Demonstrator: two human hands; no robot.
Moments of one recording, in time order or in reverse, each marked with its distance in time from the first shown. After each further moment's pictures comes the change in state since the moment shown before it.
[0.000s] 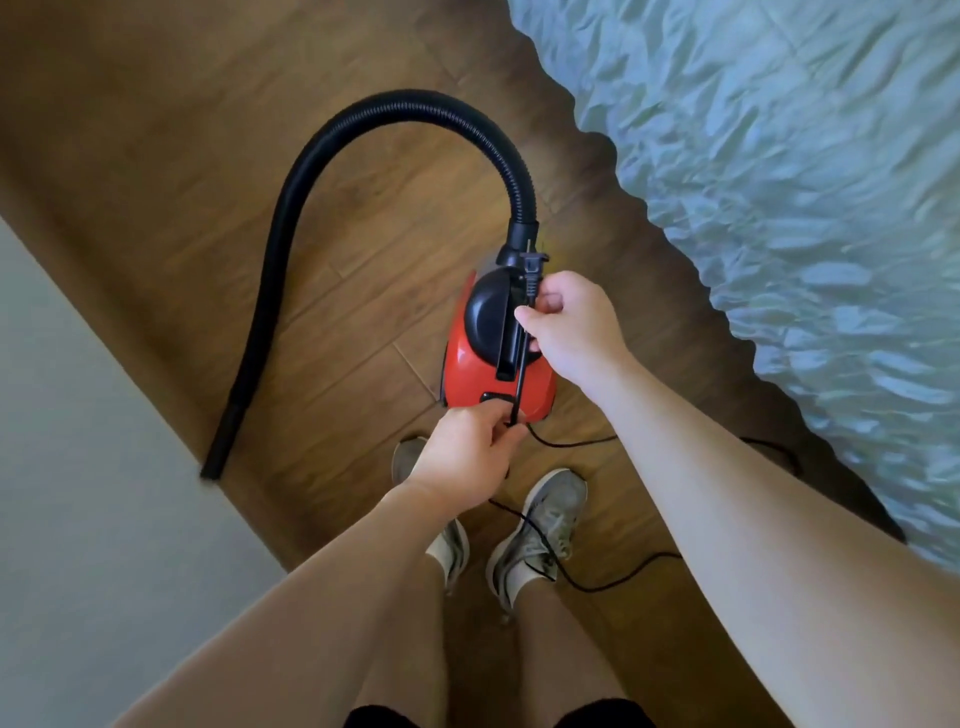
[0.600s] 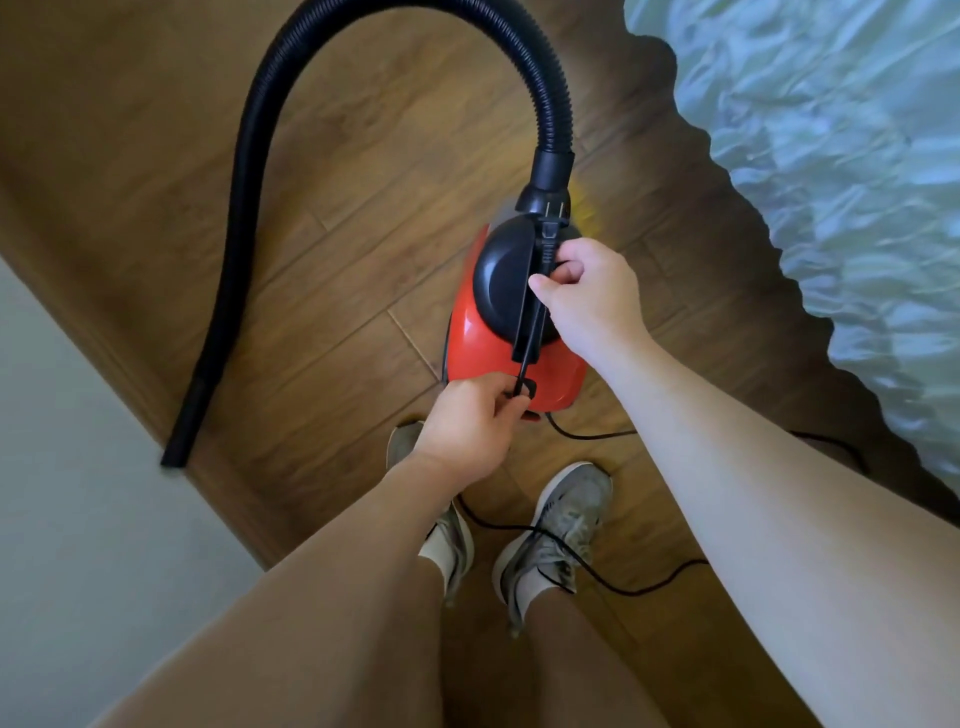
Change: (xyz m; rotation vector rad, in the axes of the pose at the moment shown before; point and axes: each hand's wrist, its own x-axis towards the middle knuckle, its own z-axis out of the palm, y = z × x) left_hand 0.070 -0.081 0.043 -0.049 0.041 -0.093; right_hand 0.065 0.073 0.048 -0.071 0.077 -0.020
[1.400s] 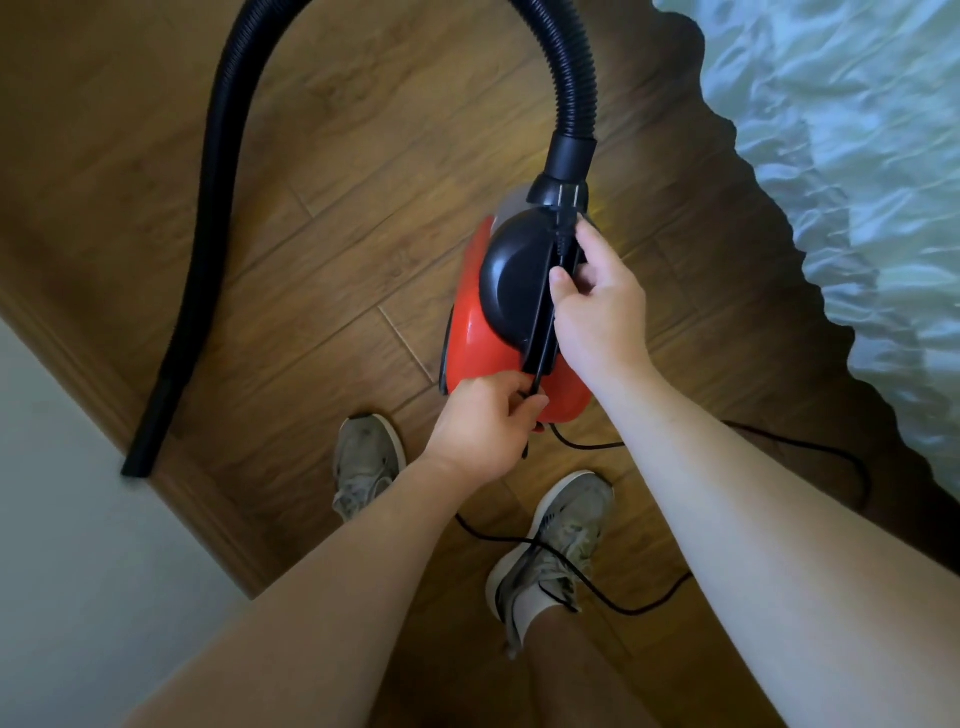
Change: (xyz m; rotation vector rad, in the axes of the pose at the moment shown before) left_hand 0.031 -0.023 0.015 -0.123 -0.017 0.014; right_hand 0.007 0.019 0.030 0.142 0.056 -0.026
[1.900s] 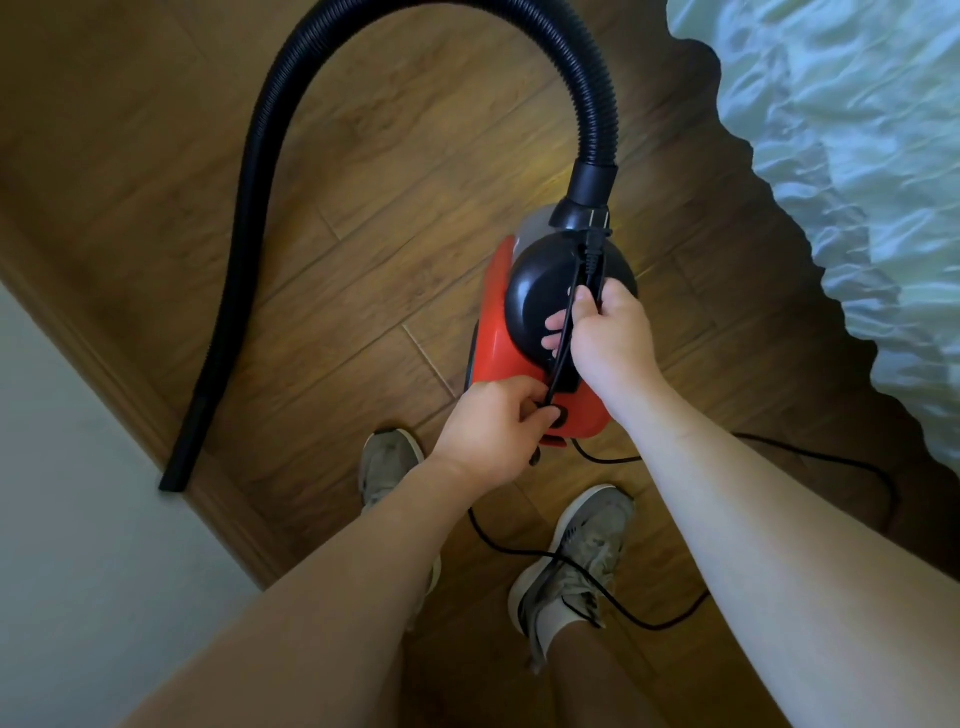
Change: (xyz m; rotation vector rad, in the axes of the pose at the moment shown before) left_hand 0.002 0.009 -0.031 0.120 -0.053 0.047; right_hand -0.001 -0.011 0.013 0.079 -0.045 0.234
